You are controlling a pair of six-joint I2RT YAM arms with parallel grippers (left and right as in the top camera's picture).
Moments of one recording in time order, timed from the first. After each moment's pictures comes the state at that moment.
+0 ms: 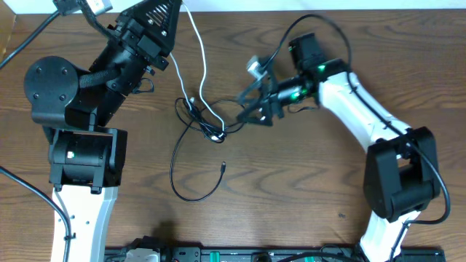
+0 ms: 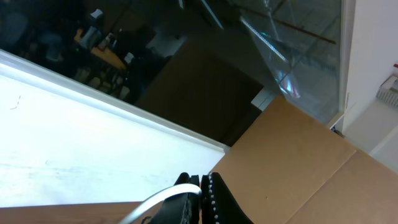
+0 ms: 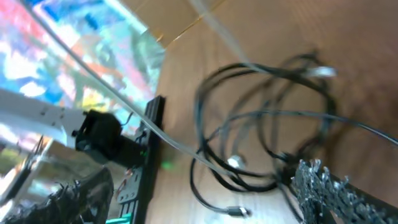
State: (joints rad) left arm -0.10 1.16 1.38 0.07 0.54 -0.87; right arm 0.39 1.97 1.51 -0.70 -1.28 -0.47
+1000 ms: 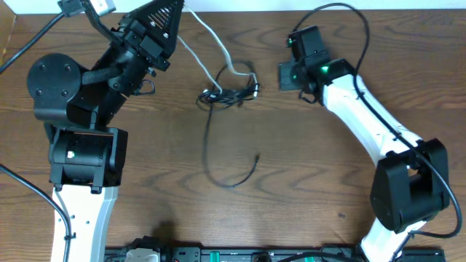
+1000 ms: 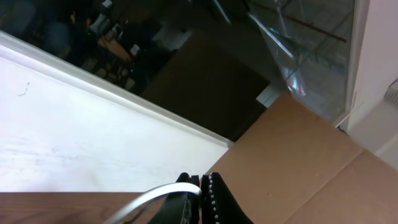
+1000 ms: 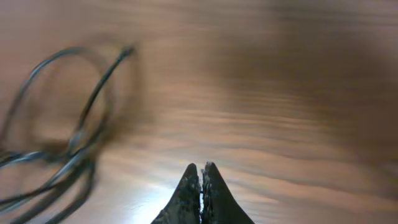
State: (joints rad) left arm -0.10 1.16 1.38 0.02 0.54 -0.87; right arm 0.38 1.89 1.51 -0.59 0.09 0.33
